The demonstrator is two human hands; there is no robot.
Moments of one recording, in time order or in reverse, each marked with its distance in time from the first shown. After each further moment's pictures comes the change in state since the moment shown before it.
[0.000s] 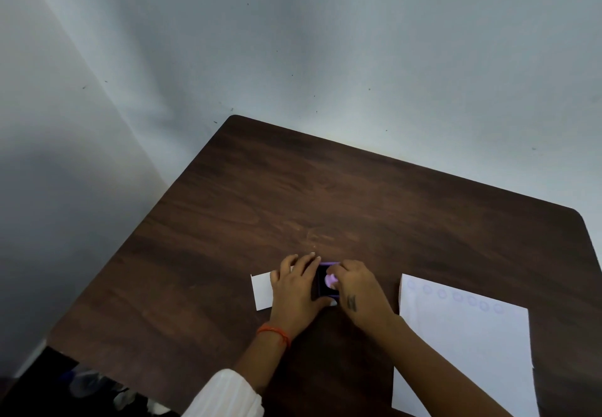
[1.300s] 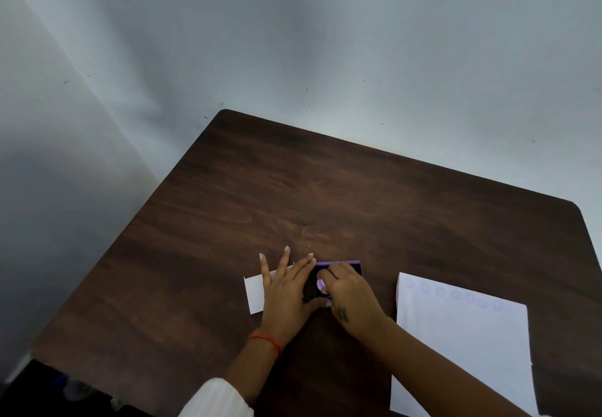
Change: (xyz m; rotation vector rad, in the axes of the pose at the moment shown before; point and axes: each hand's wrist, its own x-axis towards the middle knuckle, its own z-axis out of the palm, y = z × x) left_hand 0.002 -0.005 -0.001 0.108 0.000 0.093; right_hand 0.005 0.005 0.020 -0.096 -0.003 -0.127
